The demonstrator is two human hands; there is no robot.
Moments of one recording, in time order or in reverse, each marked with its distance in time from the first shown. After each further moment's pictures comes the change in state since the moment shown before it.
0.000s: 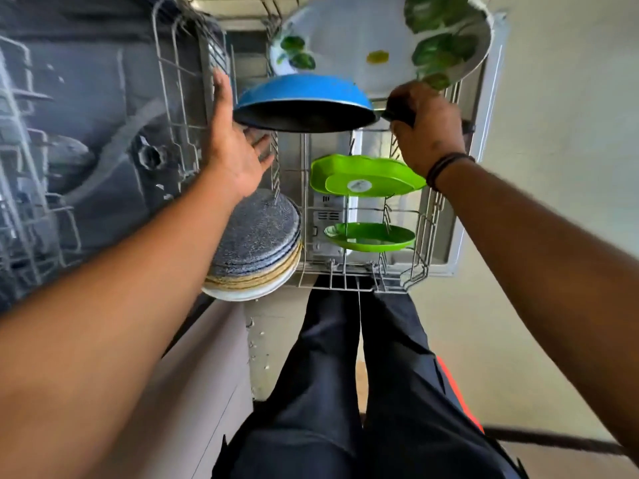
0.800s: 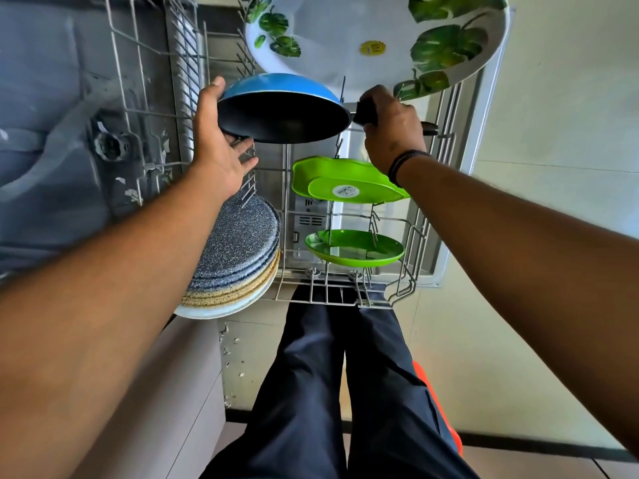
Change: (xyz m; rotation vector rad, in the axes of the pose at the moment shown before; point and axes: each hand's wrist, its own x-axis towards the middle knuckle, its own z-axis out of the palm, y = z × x) left_hand 0.063 -0.032 -0.005 -0.057 0.142 -0.062; right_hand 0.042 0.016 0.062 -0.098 -0.066 0.003
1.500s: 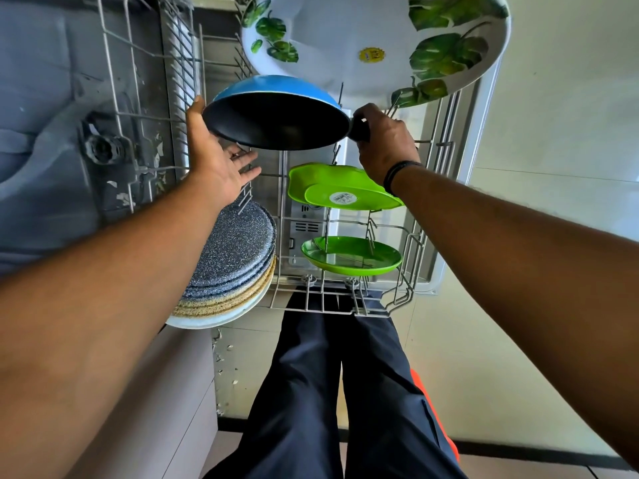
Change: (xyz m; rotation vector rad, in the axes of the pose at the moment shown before) left_hand 0.021 -0.013 -0.007 -0.088 -0.015 -0.054; right_hand 0.005 0.009 0.015 -0.043 -0.076 0.025
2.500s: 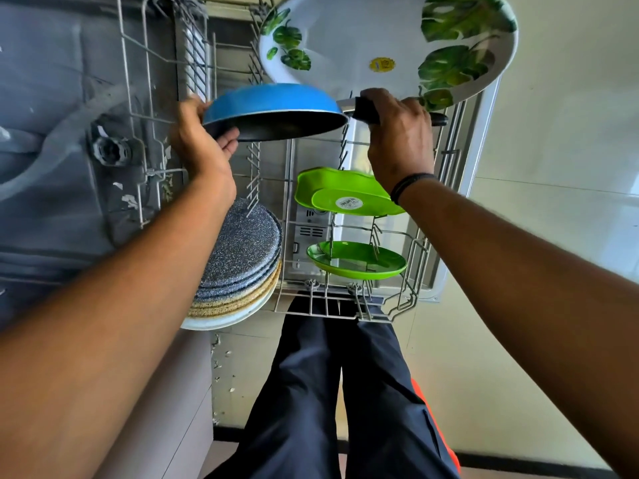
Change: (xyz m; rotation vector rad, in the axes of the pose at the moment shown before) left_hand -0.021 0.013 0.002 -0.144 0.277 0.318; right_hand -0.015 -0.015 -0.013 -0.059 0.441 -0.282
